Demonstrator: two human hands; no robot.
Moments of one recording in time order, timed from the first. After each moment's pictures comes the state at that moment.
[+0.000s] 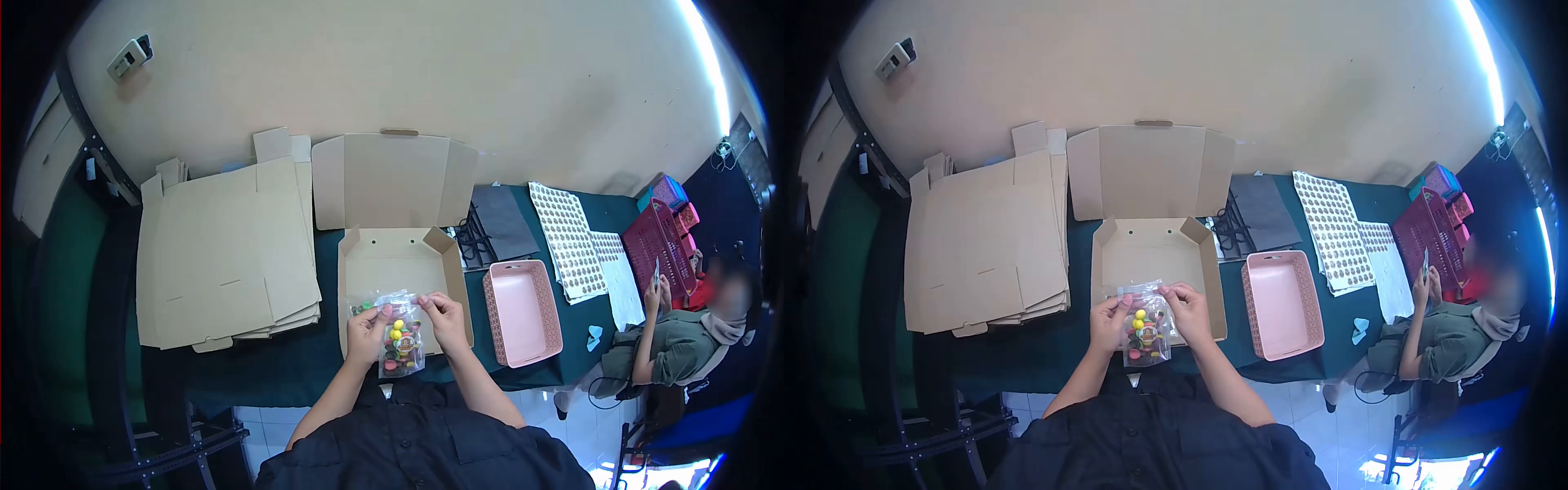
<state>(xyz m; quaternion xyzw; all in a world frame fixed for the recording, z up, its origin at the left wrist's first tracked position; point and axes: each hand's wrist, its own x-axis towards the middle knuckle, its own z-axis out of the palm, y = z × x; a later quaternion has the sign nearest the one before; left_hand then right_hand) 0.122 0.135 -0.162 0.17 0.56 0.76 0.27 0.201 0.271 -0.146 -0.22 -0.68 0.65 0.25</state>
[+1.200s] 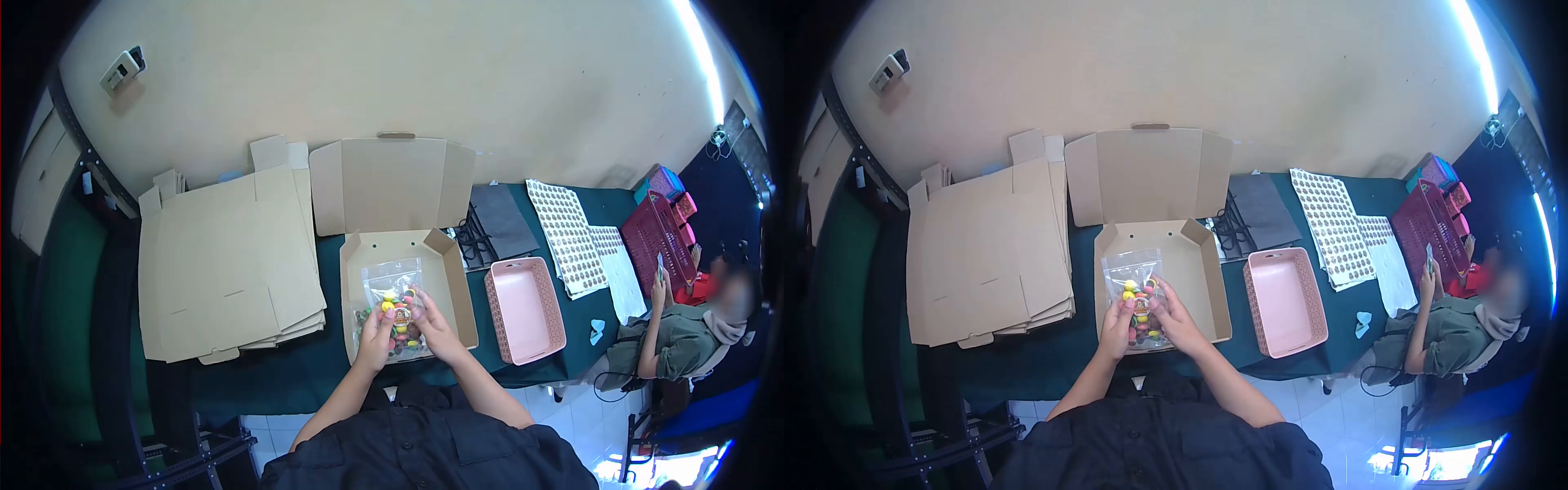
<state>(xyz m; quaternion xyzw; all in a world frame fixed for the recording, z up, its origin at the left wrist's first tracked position) 0.122 0.137 -0.153 0.17 0.49 0.78 0.34 0.200 0.244 -0.121 -0.17 -0.58 0.79 0.11</state>
